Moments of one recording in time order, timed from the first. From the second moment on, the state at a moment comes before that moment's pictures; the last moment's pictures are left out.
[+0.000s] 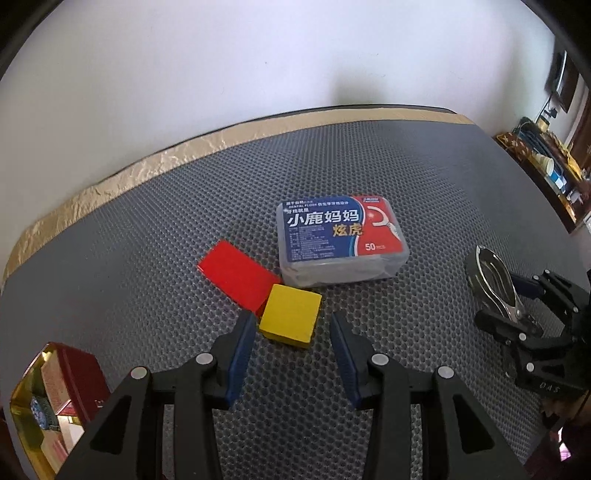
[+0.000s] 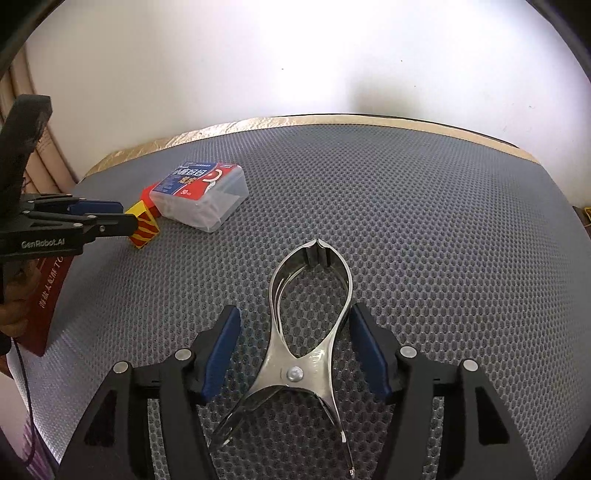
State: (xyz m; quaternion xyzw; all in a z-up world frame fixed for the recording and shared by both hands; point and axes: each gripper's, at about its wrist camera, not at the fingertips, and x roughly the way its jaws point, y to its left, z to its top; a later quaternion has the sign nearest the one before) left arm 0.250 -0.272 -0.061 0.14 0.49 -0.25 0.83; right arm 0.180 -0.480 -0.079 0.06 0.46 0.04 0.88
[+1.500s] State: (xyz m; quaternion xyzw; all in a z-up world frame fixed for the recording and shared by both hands) left arm 0.124 -0.050 -0.043 -0.01 0.52 -0.04 0.85; right arm 0.187 -0.447 -0.090 0.02 0.47 0.03 0.88
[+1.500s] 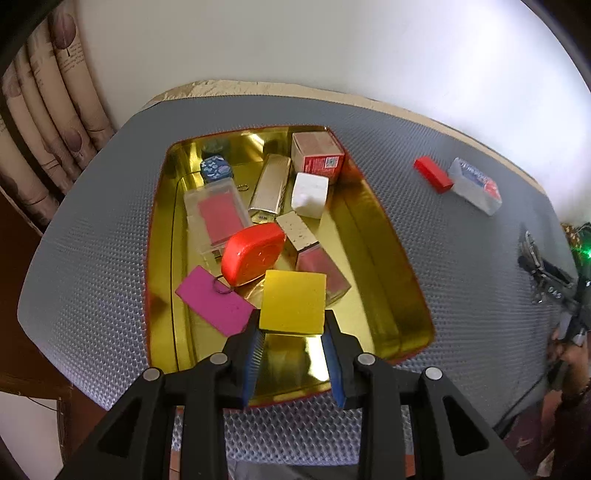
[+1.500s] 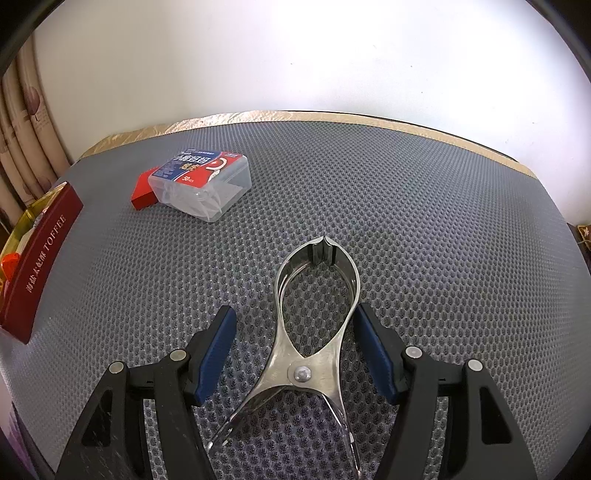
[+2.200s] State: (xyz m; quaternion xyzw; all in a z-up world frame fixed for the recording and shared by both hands) left arm 0.095 -0.063 -0.044 0.03 0.48 0.01 0.88; right arm 0.189 -0.432 -0.097 0.00 0.47 0.02 0.88
